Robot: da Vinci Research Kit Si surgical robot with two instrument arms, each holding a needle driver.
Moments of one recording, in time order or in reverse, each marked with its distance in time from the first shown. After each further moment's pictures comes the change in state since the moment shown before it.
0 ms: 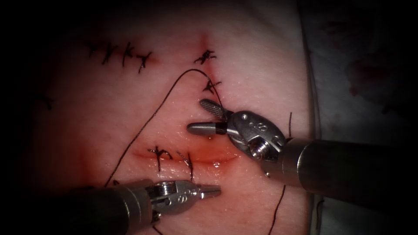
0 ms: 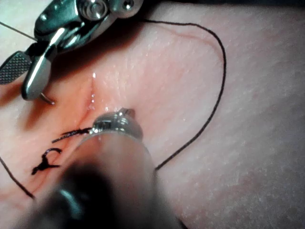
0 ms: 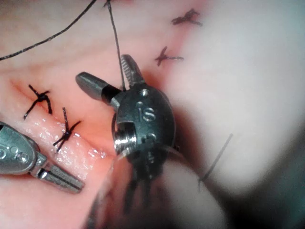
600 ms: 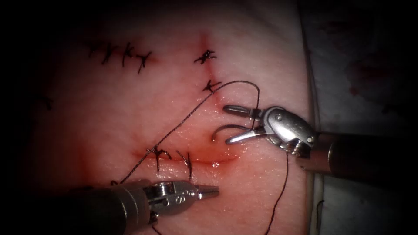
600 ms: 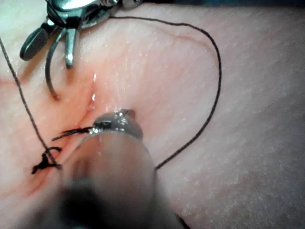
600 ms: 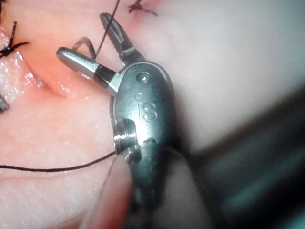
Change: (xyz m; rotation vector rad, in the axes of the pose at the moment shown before) right arm -0.001 0.005 -0.003 0.449 0.162 -0.574; left arm 0.000 0.000 -0.001 0.001 -0.003 -0.001
